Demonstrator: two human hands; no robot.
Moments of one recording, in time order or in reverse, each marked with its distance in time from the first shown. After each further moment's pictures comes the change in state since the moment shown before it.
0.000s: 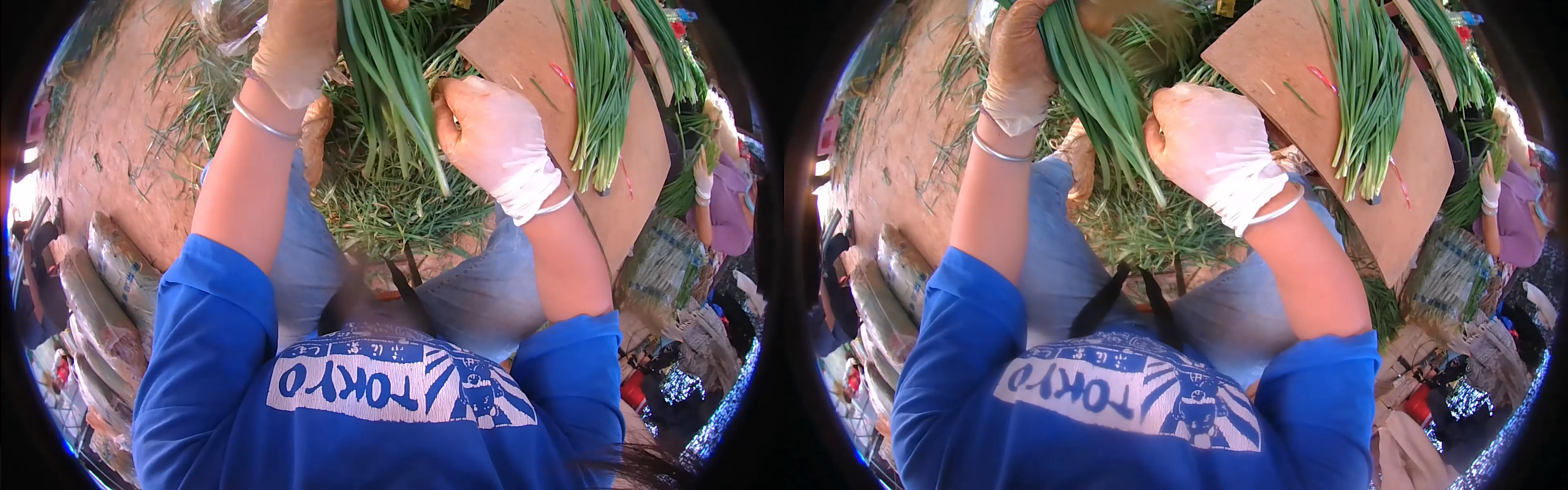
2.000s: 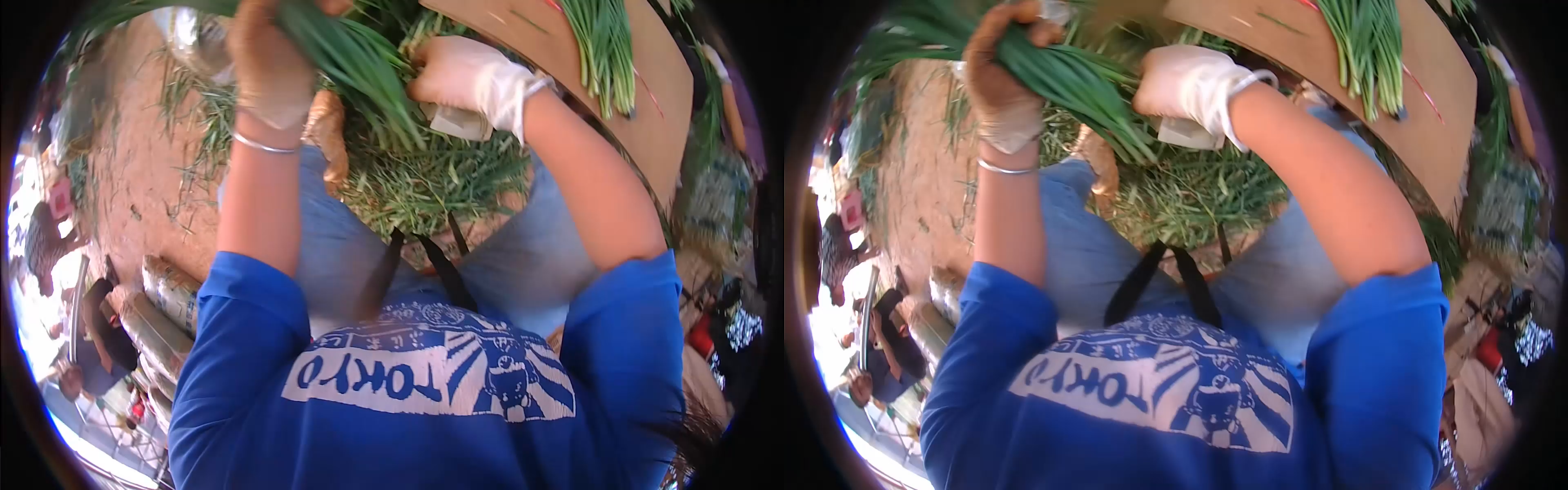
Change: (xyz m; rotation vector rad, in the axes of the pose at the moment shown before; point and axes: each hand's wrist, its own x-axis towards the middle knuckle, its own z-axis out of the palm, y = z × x) left_hand -0.031 -0.021 0.011 0.011 -0.088 -0.001; right_hand -0.006 0.016 0.010 0.222 -0.640 0.381
